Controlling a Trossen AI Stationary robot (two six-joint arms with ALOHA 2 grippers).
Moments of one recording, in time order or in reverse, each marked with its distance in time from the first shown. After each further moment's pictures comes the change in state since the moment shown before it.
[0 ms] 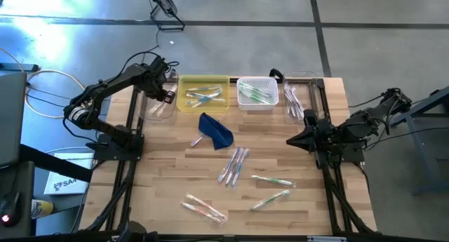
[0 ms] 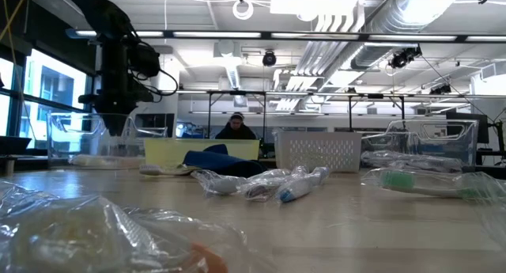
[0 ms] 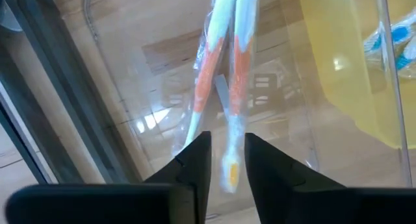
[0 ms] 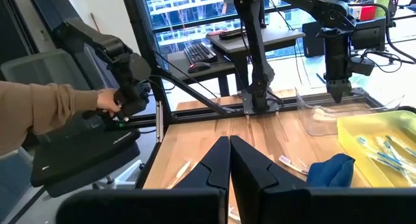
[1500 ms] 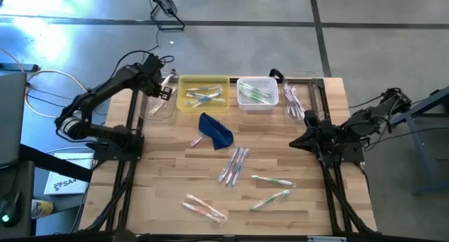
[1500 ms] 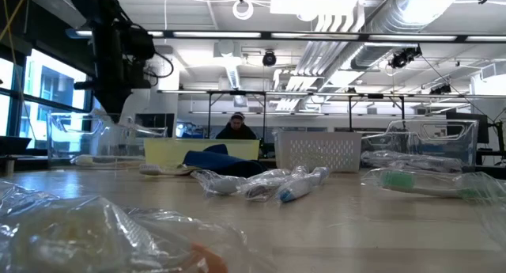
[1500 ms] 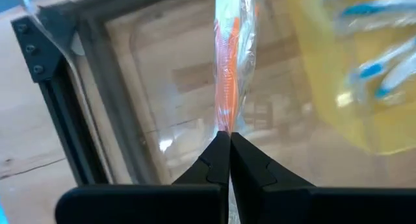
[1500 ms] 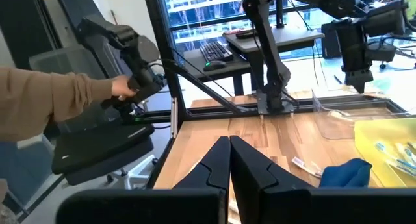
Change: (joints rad) left arm -0.013 -0.137 0.000 0.002 -0.075 -0.033; right arm 0.002 -0.023 0.000 -0.013 -0.069 -0.022
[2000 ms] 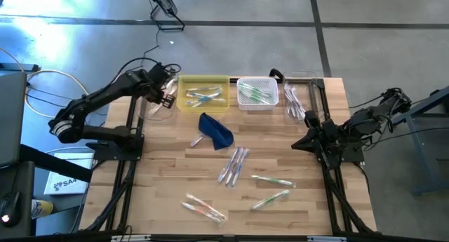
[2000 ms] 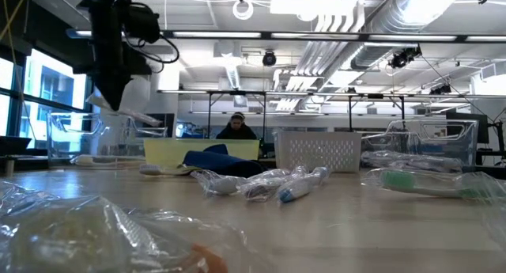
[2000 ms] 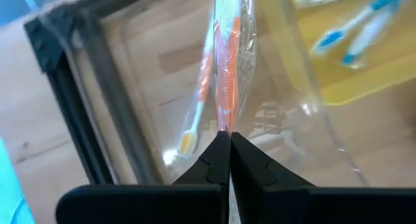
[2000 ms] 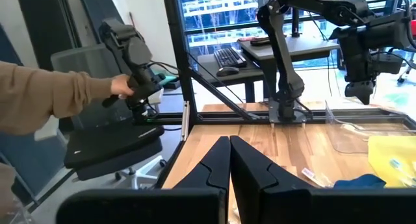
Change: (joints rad) left arm -0.215 -0.091 0.016 -0.116 -0.106 -0.131; right arm 0.000 -0.016 0.000 0.022 -0.057 -0.052
